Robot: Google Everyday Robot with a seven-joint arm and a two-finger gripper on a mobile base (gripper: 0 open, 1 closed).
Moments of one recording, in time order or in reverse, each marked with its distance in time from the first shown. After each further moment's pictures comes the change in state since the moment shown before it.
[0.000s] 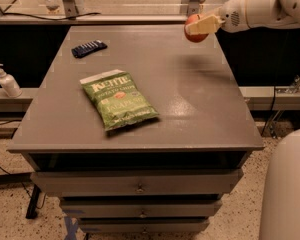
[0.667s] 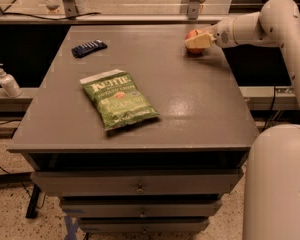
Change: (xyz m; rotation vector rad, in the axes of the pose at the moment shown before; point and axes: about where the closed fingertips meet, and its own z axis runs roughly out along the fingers) arm 0.061 -0.060 0.048 0.101 0.023 0.018
